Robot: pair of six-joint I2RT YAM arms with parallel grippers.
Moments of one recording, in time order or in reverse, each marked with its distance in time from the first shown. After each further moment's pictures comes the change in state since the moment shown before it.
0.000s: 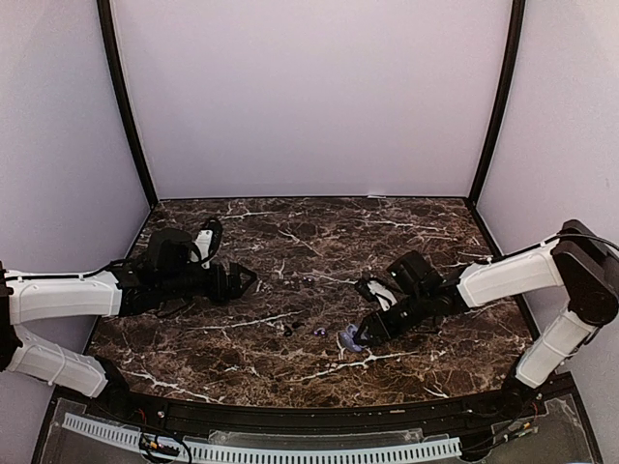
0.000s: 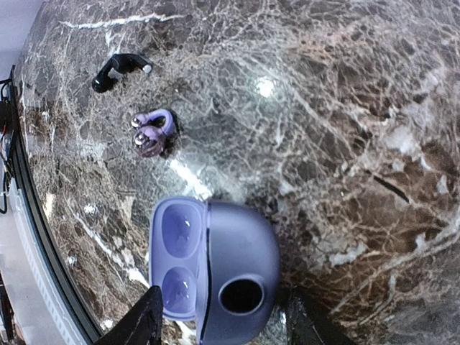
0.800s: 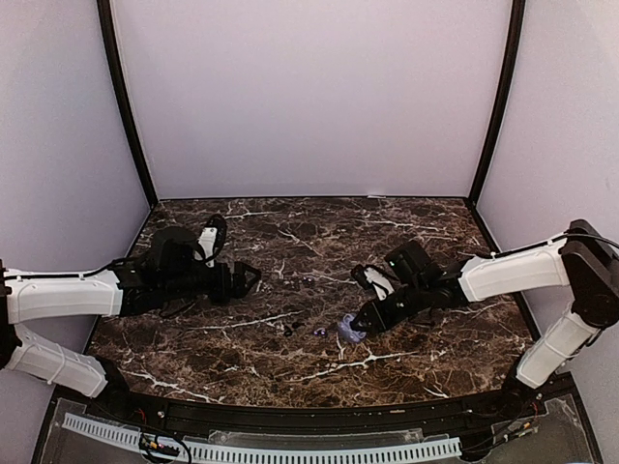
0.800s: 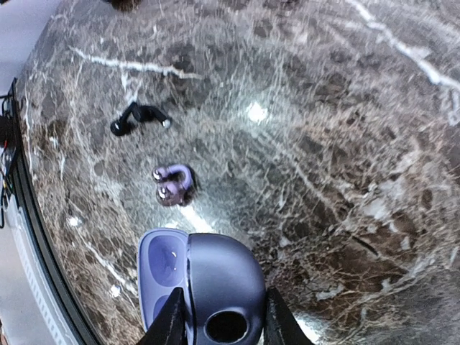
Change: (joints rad) left arm -0.040 0.004 0.019 0.000 -0.044 0.003; right arm 0.012 0.007 0.073 -0.014 0.047 -0.035
